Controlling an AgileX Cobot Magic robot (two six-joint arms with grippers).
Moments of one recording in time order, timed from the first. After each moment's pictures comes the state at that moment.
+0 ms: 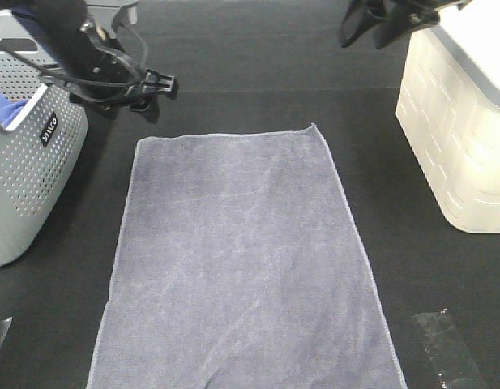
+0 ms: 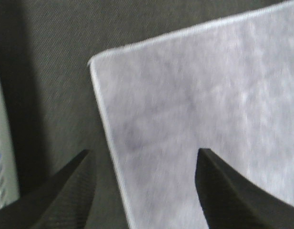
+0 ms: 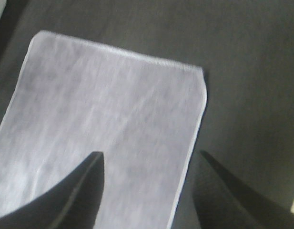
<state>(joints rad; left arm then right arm) -0.35 2.02 -1.53 0.06 0.62 -0.25 0.24 1.87 -1.70 0.28 0.92 -0.20</state>
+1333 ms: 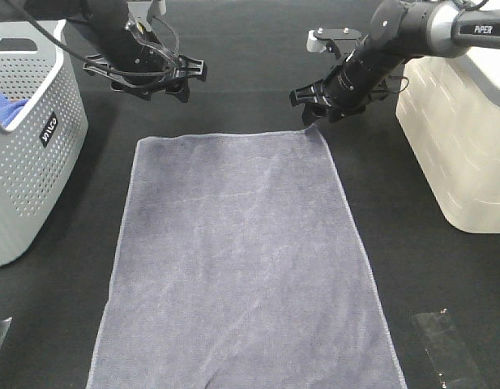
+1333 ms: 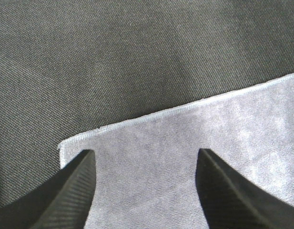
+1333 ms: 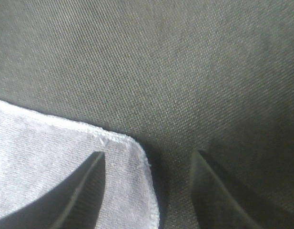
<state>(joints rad) -0.35 2.23 -1.81 0.02 0.58 -0.24 0.24 2.46 -1.99 0.22 0.59 -0.23</state>
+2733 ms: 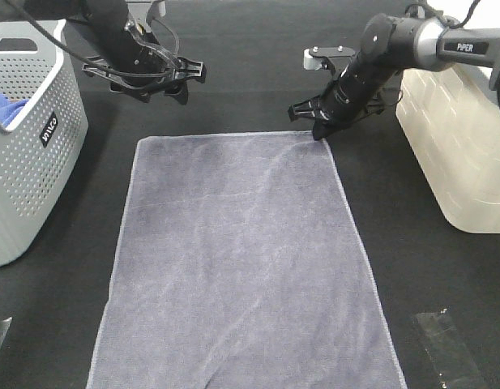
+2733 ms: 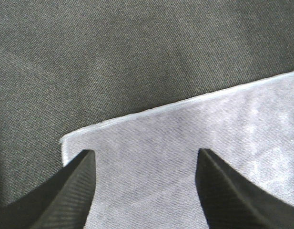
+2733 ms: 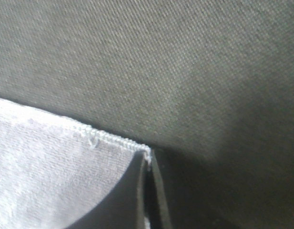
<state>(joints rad) -0.35 2.23 -1.81 0.03 0.59 -0.25 0.24 2.54 -2.08 0.17 0.69 -0.18</state>
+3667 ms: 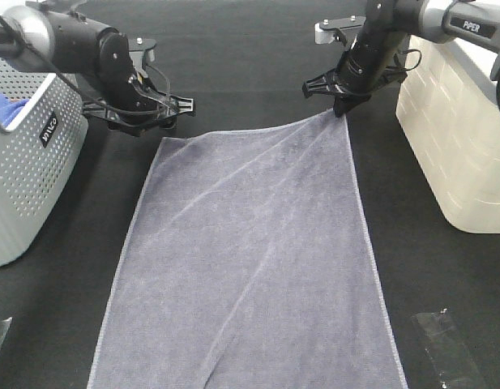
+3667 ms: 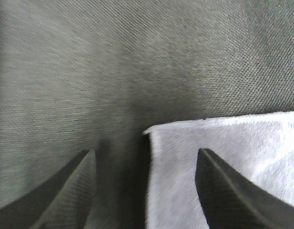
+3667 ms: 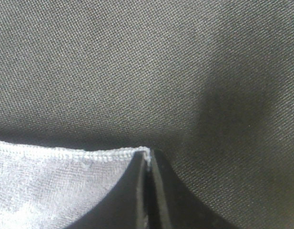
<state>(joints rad) -0.31 2.39 -1.82 0.13 0.50 -0.44 0.24 2.54 -2.26 -0.05 0.87 -0.02</state>
